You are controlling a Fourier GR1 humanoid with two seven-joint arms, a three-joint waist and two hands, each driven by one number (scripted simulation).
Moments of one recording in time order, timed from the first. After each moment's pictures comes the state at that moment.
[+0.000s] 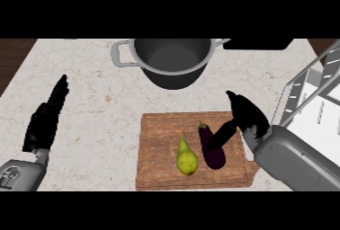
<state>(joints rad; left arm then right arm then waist) -0.18 0.48 -0.19 -1.43 0.08 0.30 0.05 -0.64 -0.51 0.73 -1.47 0.00 -0.17 1.24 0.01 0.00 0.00</state>
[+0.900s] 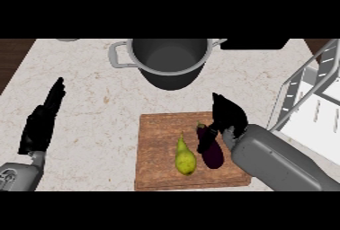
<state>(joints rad) -0.15 0.47 -0.15 -1.42 0.07 0.28 0.04 -0.71 -0.40 0.83 -1.35 0.11 -0.11 1.25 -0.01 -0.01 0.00</state>
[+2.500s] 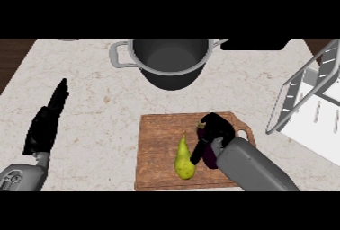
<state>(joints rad) -0.14 0.42 -0.12 -1.42 0.01 0.25 0.03 -0.56 -0.21 0.70 -1.17 0.21 -0.06 1.18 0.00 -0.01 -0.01</state>
